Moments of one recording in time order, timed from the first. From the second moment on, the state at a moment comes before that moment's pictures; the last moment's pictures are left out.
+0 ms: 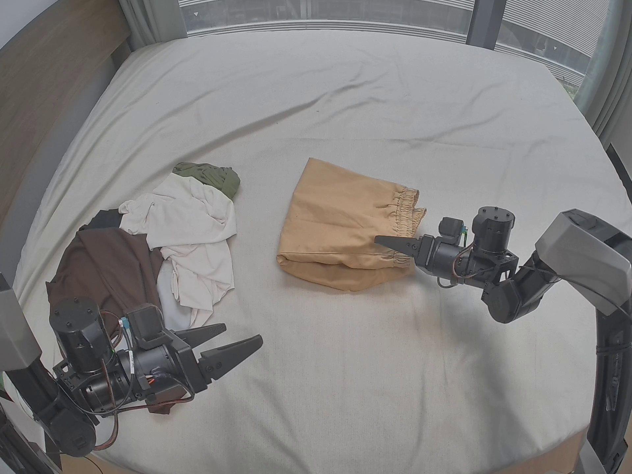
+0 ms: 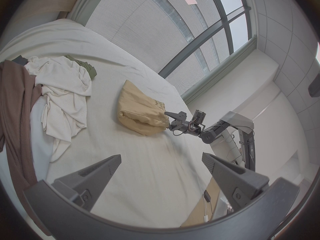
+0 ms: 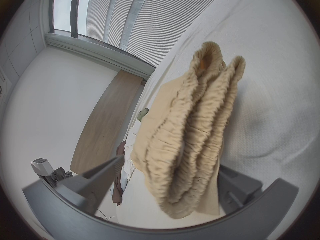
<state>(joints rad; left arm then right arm) -0.40 1.83 -0.10 -1.55 -0.44 -0.44 0.25 2.33 -1.11 -1.10 0.69 0.64</state>
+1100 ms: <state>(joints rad) -0.44 1.28 -0.13 -1.30 -0.44 -0.48 0.11 1.19 -0.67 -0.66 0.69 0.36</state>
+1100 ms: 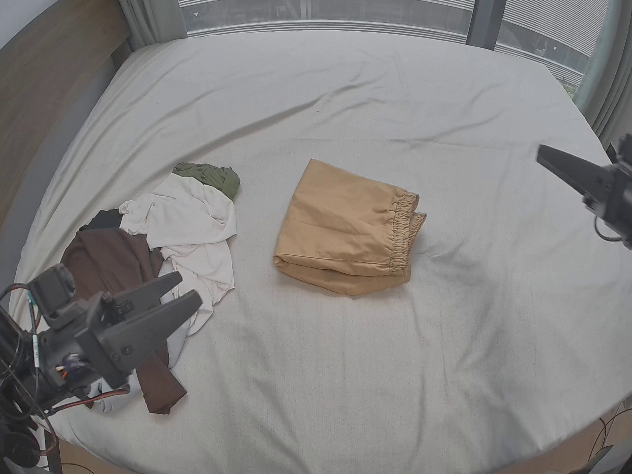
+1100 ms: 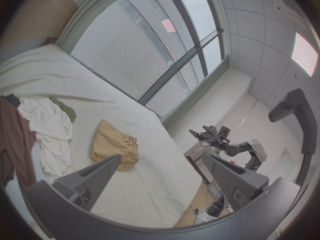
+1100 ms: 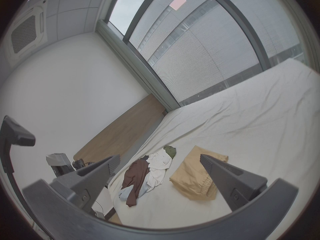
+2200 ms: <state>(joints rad) -0.06 0.11 -0.02 -0.17 -0.38 -0.17 0.00 0.08 -0.03 -0.19 0.65 0.28</state>
